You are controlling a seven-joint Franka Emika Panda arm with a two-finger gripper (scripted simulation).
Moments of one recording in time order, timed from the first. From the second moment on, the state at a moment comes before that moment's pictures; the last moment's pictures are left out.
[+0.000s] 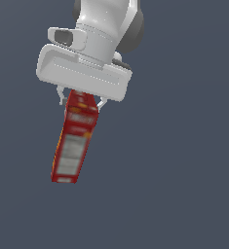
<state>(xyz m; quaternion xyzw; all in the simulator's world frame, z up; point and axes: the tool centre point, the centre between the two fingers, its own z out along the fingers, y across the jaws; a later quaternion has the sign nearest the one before) 0.062 -0.085 0.381 0.95 0.09 0.21 0.19</state>
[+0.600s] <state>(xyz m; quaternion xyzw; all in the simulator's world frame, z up) 0.067 -0.083 0.445 0.93 0.02 0.27 0.25</state>
